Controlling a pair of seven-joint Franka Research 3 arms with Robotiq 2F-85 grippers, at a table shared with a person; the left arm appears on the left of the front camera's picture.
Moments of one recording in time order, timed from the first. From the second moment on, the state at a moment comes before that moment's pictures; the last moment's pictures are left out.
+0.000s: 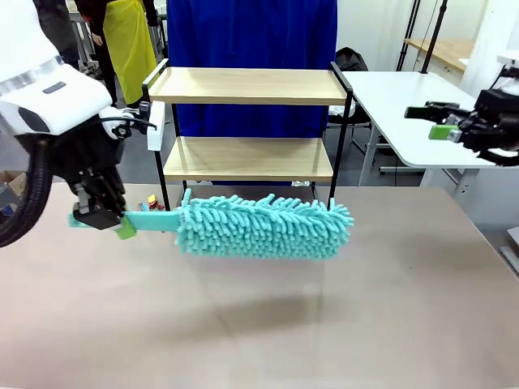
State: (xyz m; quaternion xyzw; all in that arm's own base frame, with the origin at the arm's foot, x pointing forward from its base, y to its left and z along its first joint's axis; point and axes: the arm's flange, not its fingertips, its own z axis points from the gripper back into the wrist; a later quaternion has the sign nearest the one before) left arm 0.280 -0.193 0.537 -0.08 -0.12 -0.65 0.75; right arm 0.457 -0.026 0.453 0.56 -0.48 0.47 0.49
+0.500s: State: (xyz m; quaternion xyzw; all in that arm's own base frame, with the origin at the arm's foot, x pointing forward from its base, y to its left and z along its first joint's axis) left arm 0.303 -0.207 0.520 -0.09 -0.15 -0.65 0.74; right arm 0.434 -0.008 0.427 0.58 -0.46 0.45 0.50
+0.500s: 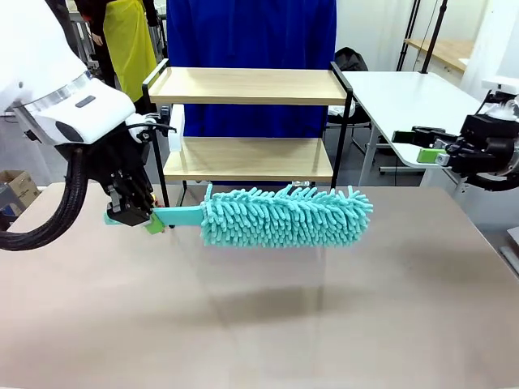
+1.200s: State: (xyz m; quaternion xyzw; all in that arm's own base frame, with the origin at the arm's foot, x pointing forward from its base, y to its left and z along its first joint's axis) left arm 0.299 -0.203 0.522 -0.09 -0.14 -0.65 0.74; right arm 0.375 0.037 0.373 0.54 -0.42 0.46 0.56
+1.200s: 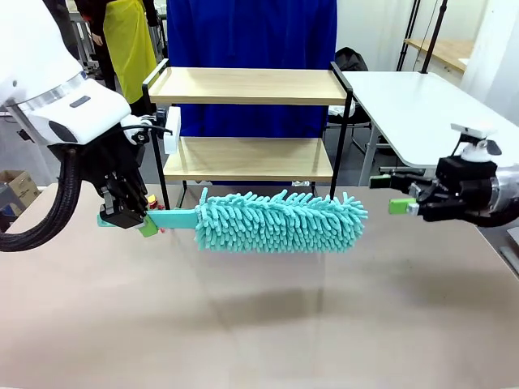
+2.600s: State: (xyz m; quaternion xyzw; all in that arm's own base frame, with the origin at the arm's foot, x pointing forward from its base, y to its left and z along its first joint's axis) left arm 0.301 -0.197 0.520 -0.09 -0.13 -0.65 0.75; right arm 0.357 0.146 0.330 0.60 -0.36 0.46 0.55
